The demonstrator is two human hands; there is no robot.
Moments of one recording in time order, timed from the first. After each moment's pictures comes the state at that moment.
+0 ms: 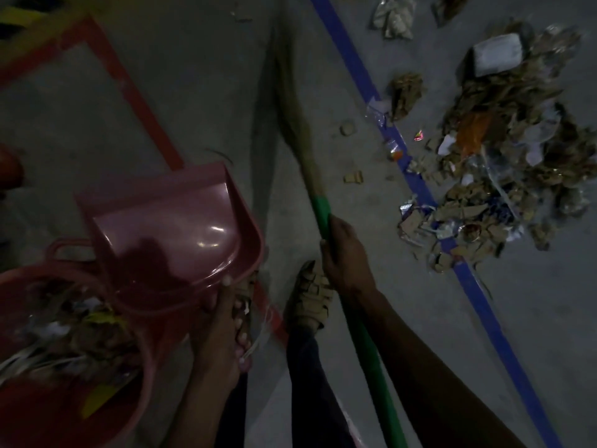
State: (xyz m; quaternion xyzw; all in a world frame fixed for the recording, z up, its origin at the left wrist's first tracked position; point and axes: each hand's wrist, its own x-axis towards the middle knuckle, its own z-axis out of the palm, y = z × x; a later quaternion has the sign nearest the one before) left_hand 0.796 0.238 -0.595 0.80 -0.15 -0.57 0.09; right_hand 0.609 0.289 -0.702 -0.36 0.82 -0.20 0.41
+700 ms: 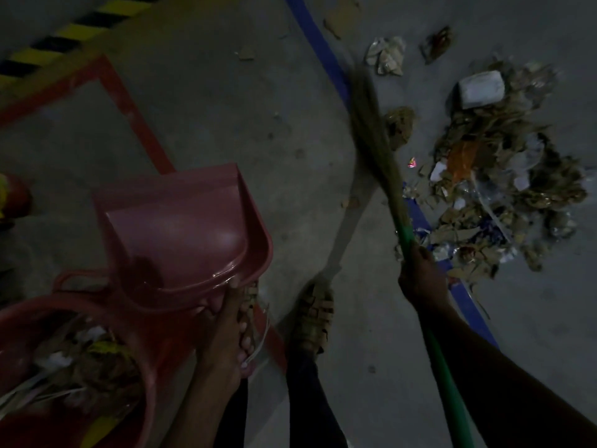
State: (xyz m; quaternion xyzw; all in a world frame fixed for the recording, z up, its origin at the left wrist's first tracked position) left_hand 0.773 0.203 -0.593 0.78 -0.19 -0.59 0.09; right_hand 0.484 0.345 -0.711 -0.28 0.90 -0.02 0.33
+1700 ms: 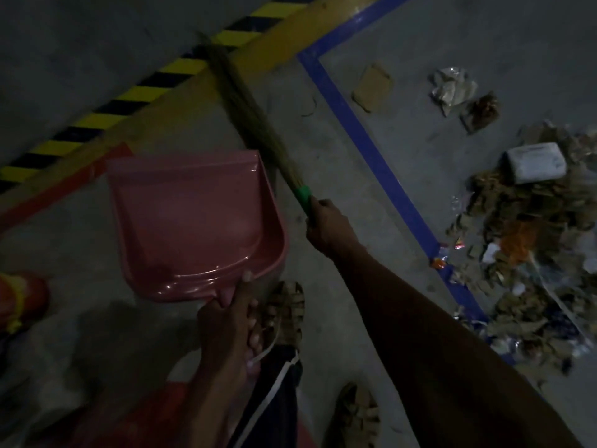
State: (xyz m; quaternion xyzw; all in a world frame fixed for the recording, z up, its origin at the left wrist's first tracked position) left_hand 0.700 -0.051 -0.654 0.74 -0.28 -0.59 0.13; right_hand 0.500 -0.069 -0.790 -0.41 0.80 -0.11 0.41
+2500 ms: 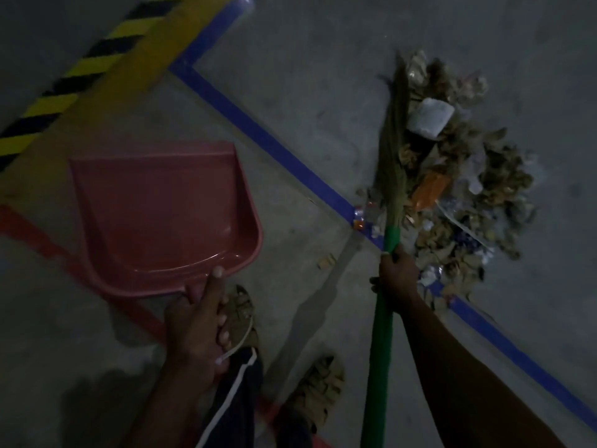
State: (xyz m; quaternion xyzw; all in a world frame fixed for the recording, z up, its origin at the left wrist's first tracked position) left_hand 0.627 -0.010 -0.637 0.69 -0.37 -0.62 0.05; right_hand 0.420 0.208 -0.755 0.21 0.87 -0.31 0.32
